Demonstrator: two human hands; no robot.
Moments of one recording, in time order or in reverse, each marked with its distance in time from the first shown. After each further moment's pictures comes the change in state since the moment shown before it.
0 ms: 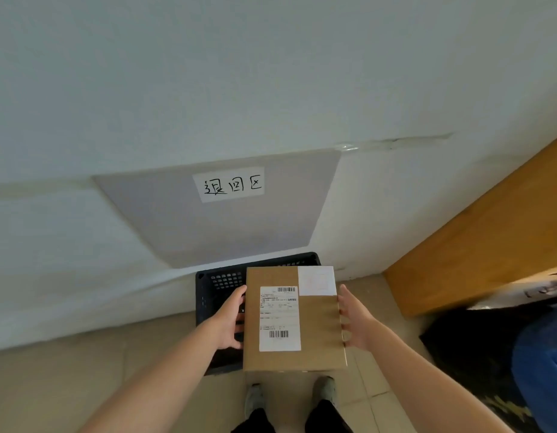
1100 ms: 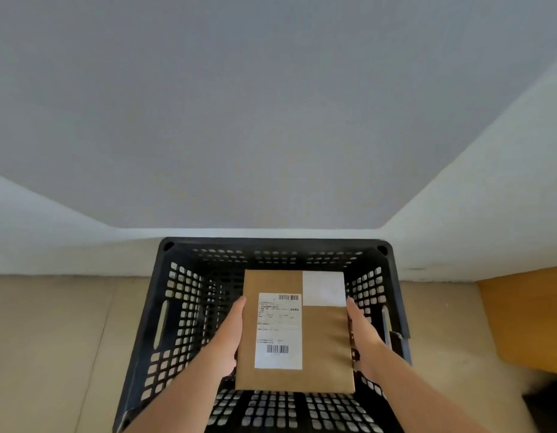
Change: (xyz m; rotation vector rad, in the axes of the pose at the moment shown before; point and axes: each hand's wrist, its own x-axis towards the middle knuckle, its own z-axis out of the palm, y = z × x) left_hand 0.367 -0.084 -0.044 -0.233 0.331 -0.054; right_hand 0.397 0.032 0.030 -0.060 0.055 0.141
